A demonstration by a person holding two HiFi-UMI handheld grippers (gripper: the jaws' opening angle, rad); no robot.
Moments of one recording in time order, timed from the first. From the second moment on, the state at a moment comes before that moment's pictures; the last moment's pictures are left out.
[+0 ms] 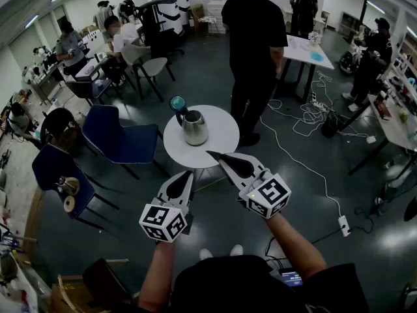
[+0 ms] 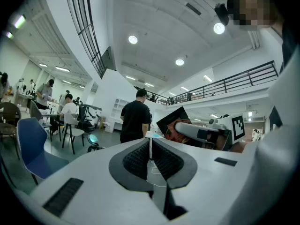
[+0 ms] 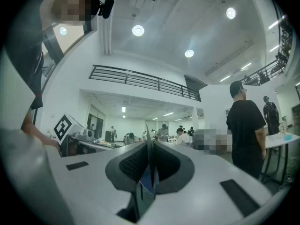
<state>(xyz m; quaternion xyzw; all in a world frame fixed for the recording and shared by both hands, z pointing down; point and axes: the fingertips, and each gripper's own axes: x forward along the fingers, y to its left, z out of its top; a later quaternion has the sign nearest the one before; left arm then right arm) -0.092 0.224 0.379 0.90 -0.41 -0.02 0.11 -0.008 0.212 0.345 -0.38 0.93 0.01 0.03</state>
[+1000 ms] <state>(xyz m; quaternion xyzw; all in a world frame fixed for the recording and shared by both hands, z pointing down) -0.057 0.215 0.384 0.90 -0.42 -0.03 0.11 0.027 0.202 0.351 -0.36 0.93 0.01 0.05</state>
